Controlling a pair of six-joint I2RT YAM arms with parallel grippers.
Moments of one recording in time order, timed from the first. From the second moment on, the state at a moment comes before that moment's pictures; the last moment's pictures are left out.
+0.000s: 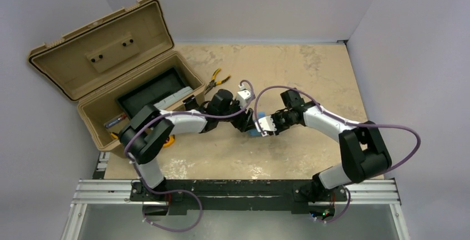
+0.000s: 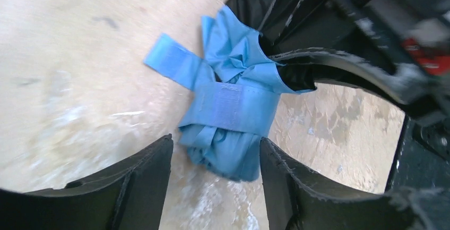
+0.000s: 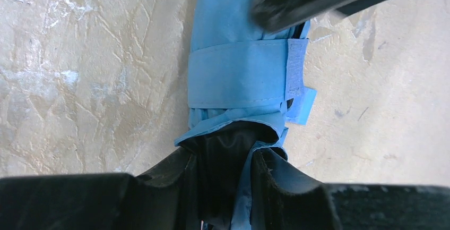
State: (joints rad) left arm -0.75 1.80 0.90 0.32 0.46 -0.15; right arm 0.40 1.46 0.76 -0.47 -0.49 -1.54
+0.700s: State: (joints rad) left arm -0.85 1.35 0.52 0.52 0.20 0.13; right arm 0.35 1.85 1.17 -0.95 -0.57 -1.54
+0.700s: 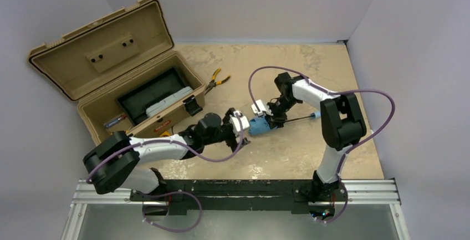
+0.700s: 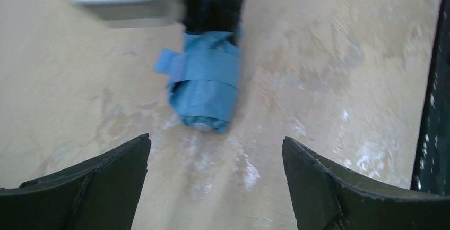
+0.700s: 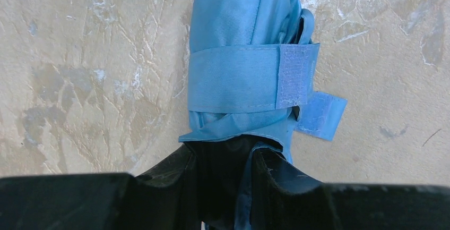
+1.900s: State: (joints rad) left arm -1.07 1.85 0.84 0.50 -0.18 0.58; right arm 0.31 2.02 1.35 -1.14 -0.65 -1.52
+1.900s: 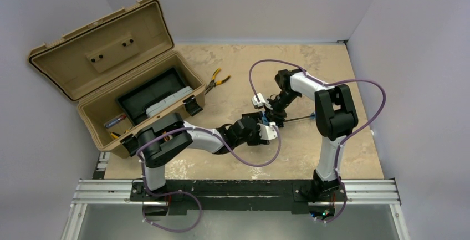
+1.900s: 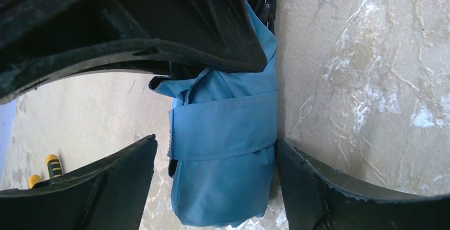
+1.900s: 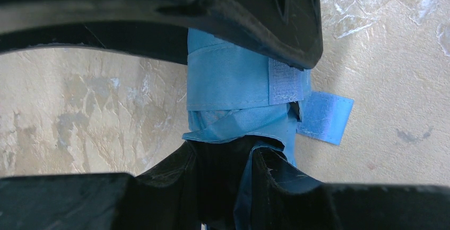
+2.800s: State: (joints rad) left arm -0.92 1.91 1.02 0.23 0.17 0.37; right arm 0.23 2.01 1.36 -1.18 -0.78 -1.57
